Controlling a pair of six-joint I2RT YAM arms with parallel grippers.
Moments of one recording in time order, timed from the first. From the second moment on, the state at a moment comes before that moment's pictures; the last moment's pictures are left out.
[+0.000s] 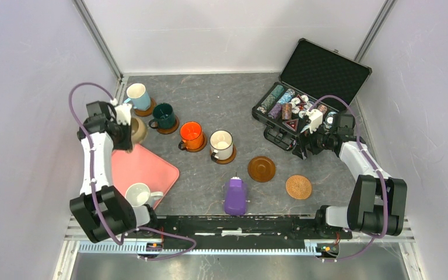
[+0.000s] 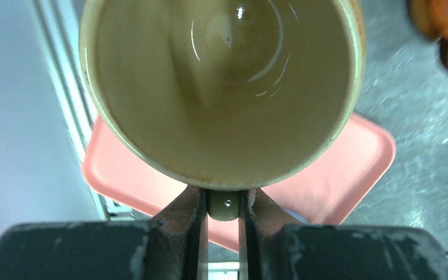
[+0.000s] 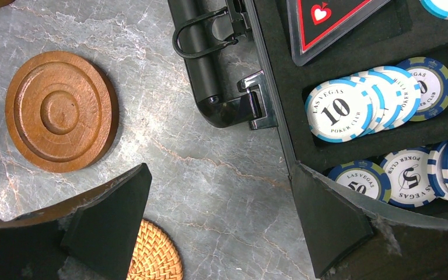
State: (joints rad) left arm 0.37 1.27 1.05 -0.91 0.15 0.45; right arm -0.14 1.32 0.74 -0.38 -0.64 -0.53
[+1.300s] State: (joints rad) left arm -1.23 1.92 2.06 -1.07 -0.32 -0.25; right arm -0.51 1.18 0.70 -0.27 -0.60 -0.32
